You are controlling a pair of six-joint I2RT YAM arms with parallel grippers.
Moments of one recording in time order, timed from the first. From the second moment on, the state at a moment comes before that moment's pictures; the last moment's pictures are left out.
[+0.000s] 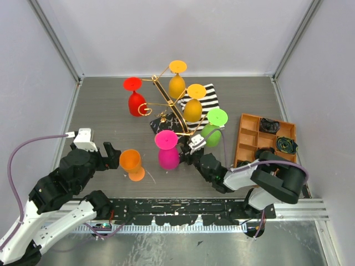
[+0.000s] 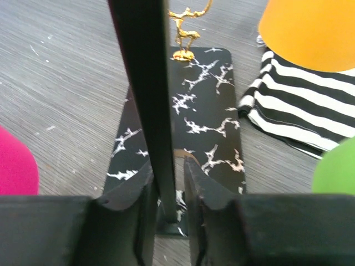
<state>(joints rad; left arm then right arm) -0.79 0.41 0.88 -0.94 -0.54 -0.47 1.02 1.46 0.28 1.07 0.48 0.07</state>
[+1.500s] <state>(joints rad) -0.79 0.42 0.88 -0.93 -0.55 -0.46 0.87 1.86 0.61 1.16 0.09 0.02</state>
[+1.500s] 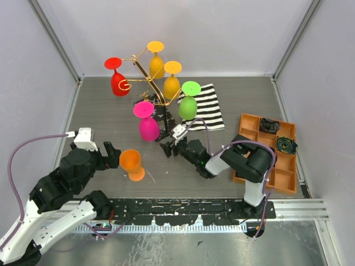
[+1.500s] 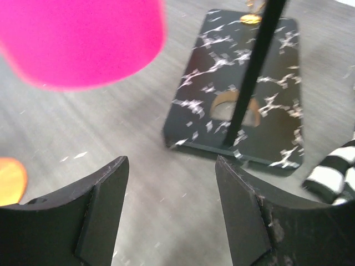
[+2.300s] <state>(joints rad) -0.79 0.42 0.88 -0.92 -0.54 -0.45 1.23 2.17 0.65 1.52 0.04 0.04</state>
